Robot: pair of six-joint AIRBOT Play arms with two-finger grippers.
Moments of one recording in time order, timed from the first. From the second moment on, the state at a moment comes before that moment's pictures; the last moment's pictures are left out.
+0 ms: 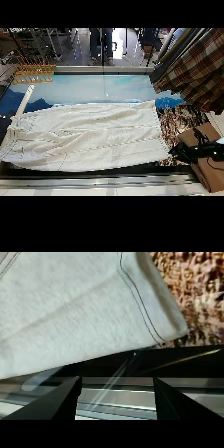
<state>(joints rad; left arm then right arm) 1.08 -1.33 1.03 1.27 -1.22 -1.47 -0.72 -1.12 0.70 -0.99 1.44 1.18</state>
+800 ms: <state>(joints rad) 1.13 -1.44 0.96 1.02 -1.03 -1.35 -0.75 -1.07 0.56 -0.98 1.30 1.28</state>
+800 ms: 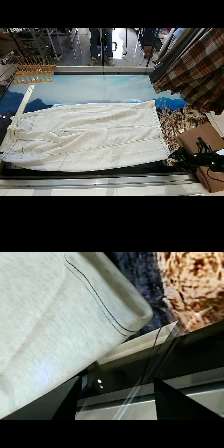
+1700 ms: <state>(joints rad) 1.11 -1.44 0.98 0.92 -1.06 -1.28 -0.52 -1.10 0.60 -0.97 1.14 1.32</state>
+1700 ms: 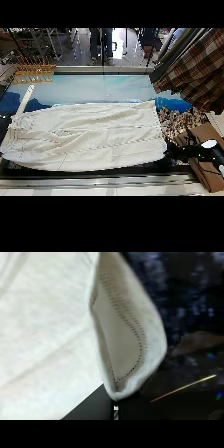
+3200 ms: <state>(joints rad) 0.75 -1.67 1.43 0.83 -0.87 -1.31 -0.31 -1.76 1.55 -0.96 1.30 1.39</state>
